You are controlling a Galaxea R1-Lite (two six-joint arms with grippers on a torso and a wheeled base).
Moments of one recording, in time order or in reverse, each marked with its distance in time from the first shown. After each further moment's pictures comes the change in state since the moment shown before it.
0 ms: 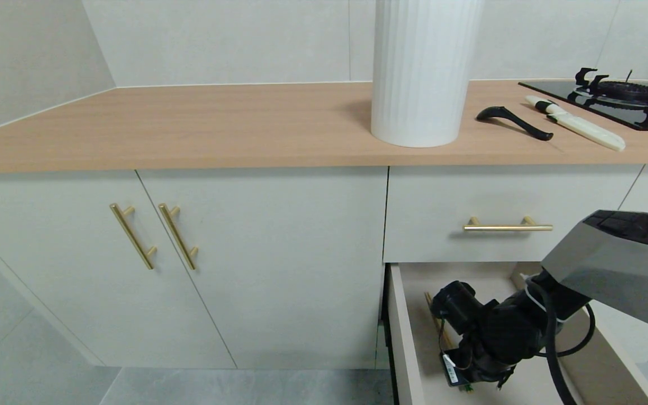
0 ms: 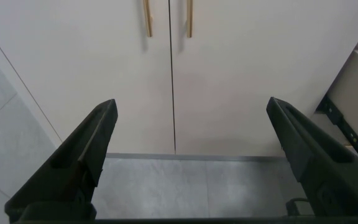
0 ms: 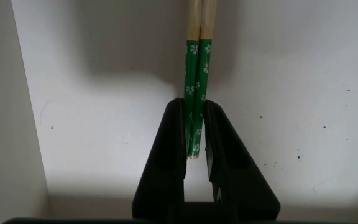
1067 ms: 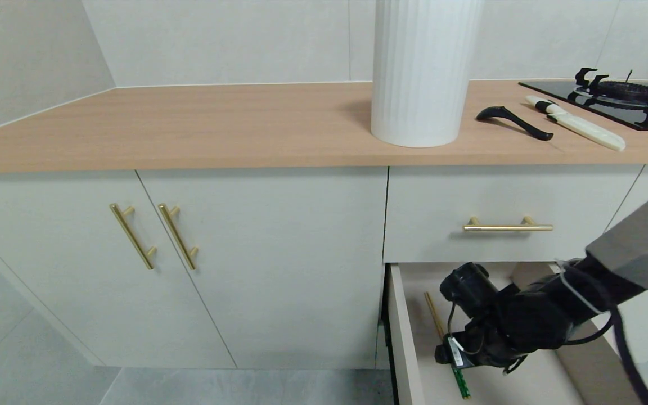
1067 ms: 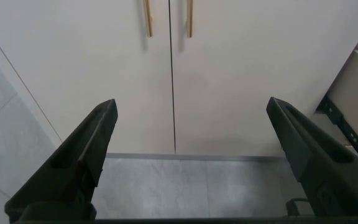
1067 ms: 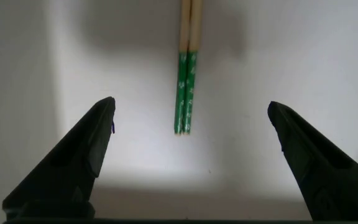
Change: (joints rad) left arm 0.000 0.000 0.000 0.000 0.000 0.000; right arm -0.008 -0.153 0.021 0.011 -0.006 -0.010
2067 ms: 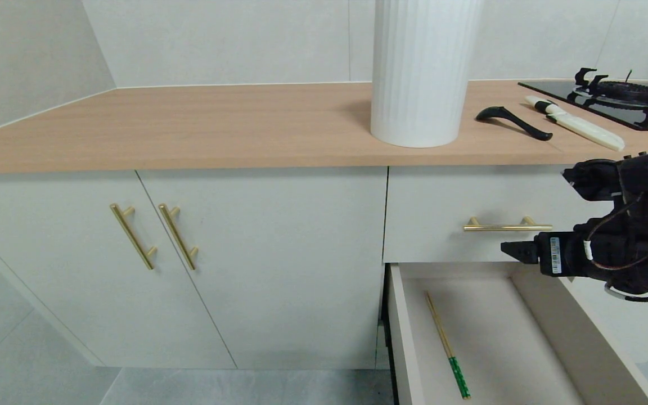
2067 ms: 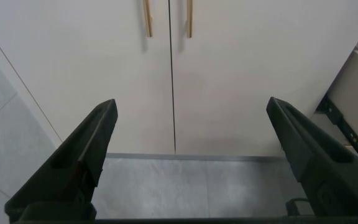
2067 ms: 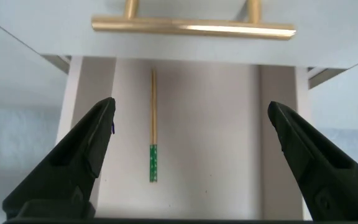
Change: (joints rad) left arm 0.000 0.000 0.000 0.000 0.000 0.000; right arm -0.132 -0.612 0.031 -0.017 -0.092 -0.155
